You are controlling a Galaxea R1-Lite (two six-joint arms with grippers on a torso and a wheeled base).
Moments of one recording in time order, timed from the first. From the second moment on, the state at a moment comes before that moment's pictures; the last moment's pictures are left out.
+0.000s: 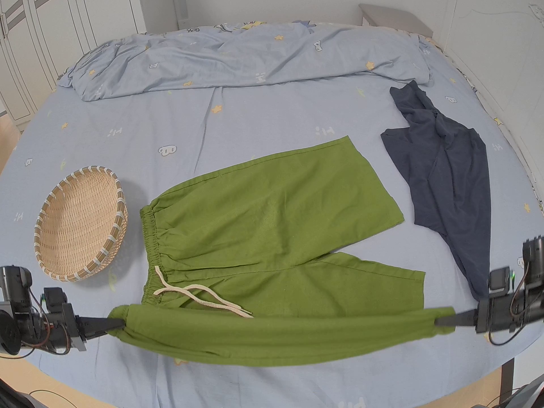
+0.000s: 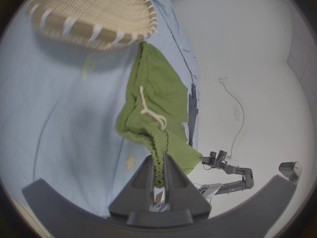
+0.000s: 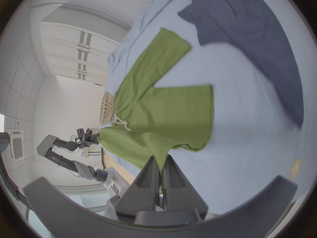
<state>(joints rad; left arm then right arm) 0.40 1.54 -0.19 -0.47 -1.14 -0.29 0.02 1.39 -0.33 -0.18 0.72 0.22</state>
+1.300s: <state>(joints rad) 0.21 1.81 -0.84 -0.57 -0.95 -0.57 0.14 1.97 -1.75 0.28 0.41 0.25</state>
